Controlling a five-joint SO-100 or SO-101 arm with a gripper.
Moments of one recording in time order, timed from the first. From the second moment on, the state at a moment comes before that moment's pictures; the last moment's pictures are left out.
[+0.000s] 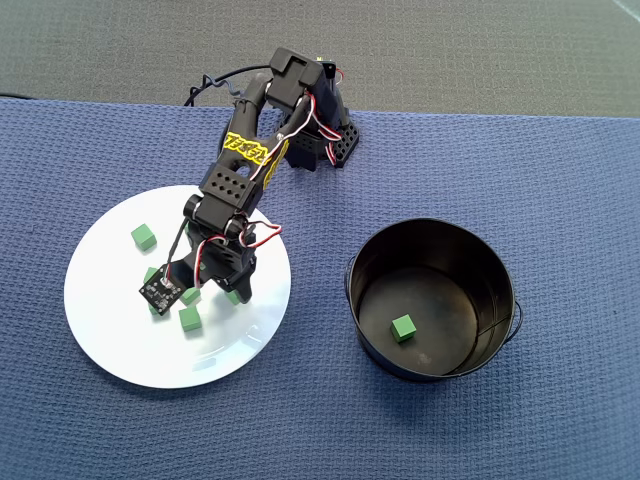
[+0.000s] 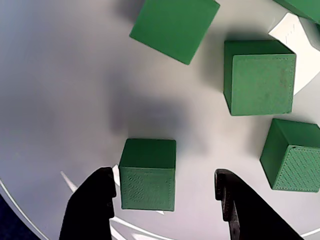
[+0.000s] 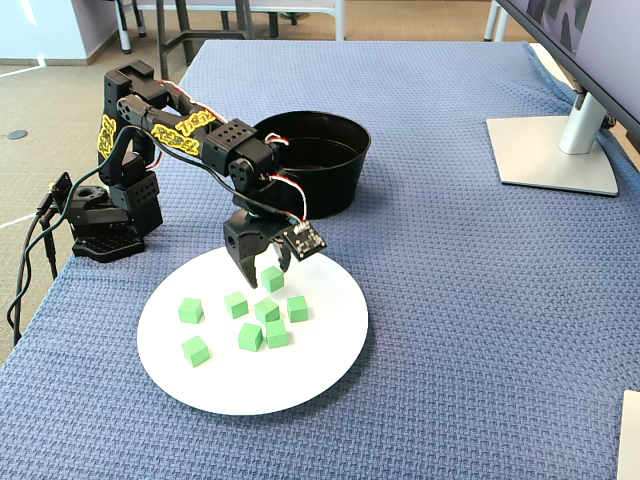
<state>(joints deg) 27.2 68.7 84.6 69.5 -75.2</state>
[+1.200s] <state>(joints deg) 7.1 107.3 84.2 92.2 -45.5</state>
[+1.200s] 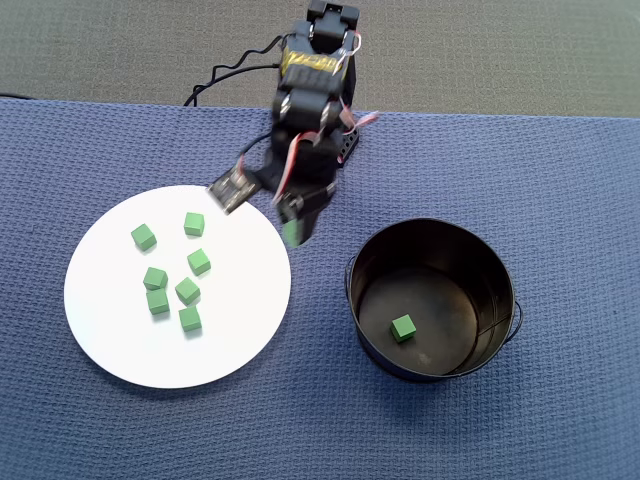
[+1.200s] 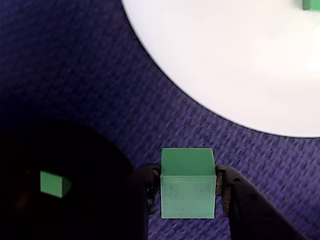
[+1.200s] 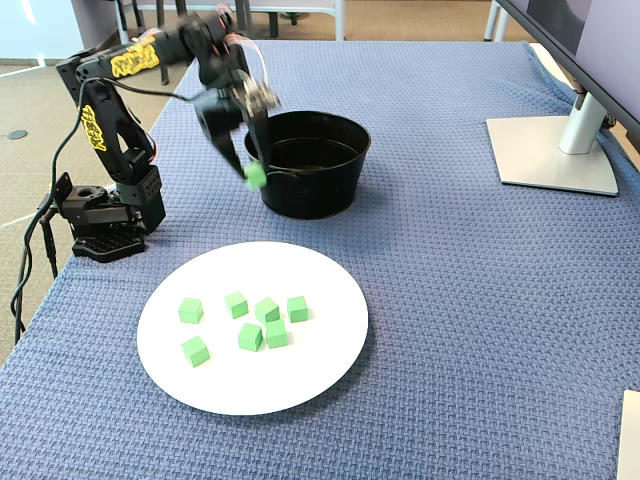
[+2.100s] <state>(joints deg) -22.9 84.9 64.1 85.0 -17.7</state>
